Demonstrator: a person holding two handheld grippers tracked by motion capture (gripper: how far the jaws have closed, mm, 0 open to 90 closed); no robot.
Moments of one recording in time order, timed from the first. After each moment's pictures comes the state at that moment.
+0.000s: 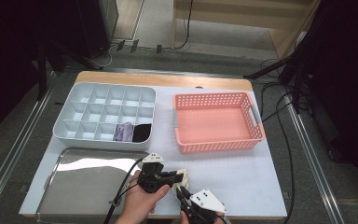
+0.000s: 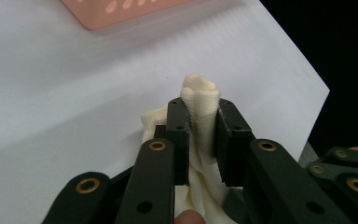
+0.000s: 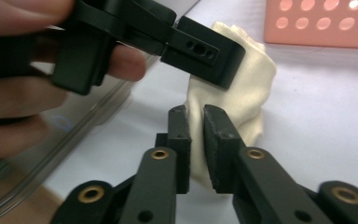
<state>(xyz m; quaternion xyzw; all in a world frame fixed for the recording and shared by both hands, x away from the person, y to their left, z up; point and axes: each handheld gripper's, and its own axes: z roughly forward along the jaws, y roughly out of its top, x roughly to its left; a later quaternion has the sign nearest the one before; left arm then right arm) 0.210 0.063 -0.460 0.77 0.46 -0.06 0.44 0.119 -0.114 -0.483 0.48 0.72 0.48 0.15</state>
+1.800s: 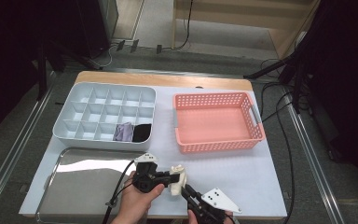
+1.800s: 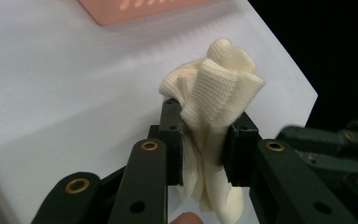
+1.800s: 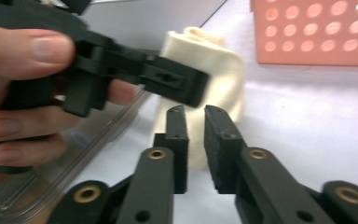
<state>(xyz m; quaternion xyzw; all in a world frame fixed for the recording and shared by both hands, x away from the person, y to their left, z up) 0.207 0.083 -0.462 0.75 0.46 -0.06 0.46 0.122 -0.133 -0.475 0.47 0.69 0.52 0.14</state>
